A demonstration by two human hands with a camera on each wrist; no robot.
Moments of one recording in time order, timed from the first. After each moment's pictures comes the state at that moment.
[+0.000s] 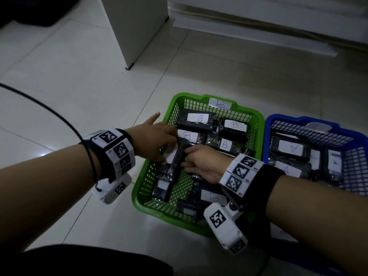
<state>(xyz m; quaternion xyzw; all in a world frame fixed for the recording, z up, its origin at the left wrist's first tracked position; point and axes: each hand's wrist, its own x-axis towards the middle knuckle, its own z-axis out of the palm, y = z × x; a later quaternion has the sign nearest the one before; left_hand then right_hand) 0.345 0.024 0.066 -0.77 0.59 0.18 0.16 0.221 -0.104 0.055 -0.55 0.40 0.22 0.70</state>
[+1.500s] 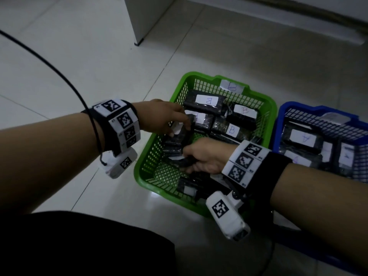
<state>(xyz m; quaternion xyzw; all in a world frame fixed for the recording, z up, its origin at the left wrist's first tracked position) 0.352 0.026 0.070 -0.78 0.57 0.25 0.04 0.217 -0.081 0.057 -0.59 0.37 0.36 0.63</state>
